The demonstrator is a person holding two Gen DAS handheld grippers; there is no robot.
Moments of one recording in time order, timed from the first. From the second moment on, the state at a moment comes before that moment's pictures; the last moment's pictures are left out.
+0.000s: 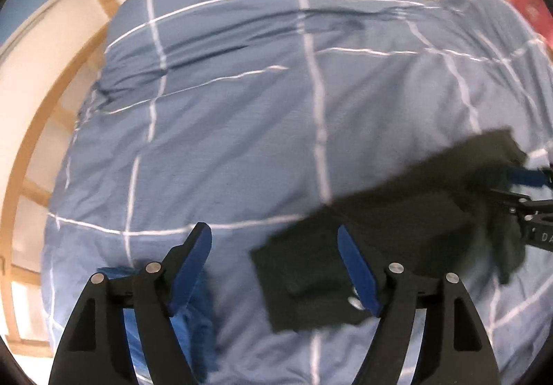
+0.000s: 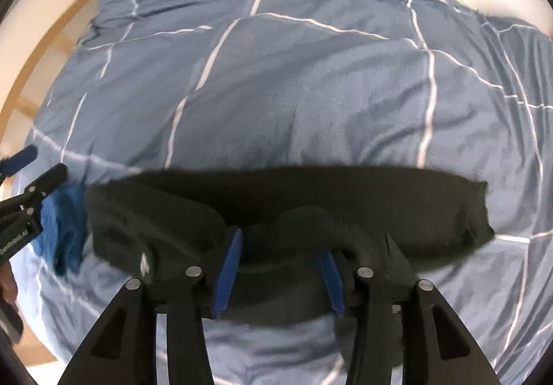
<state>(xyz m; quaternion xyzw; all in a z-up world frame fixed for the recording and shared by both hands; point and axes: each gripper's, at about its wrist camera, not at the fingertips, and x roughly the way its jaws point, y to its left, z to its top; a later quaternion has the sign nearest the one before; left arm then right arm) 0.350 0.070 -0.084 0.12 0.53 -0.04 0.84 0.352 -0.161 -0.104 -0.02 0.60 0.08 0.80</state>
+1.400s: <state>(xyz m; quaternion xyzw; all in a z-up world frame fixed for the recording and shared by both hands) 0.276 -0.088 -0.170 0.11 0.57 -0.15 0.80 0.255 -0.276 -0.159 -0.05 0.59 0.02 0.80</state>
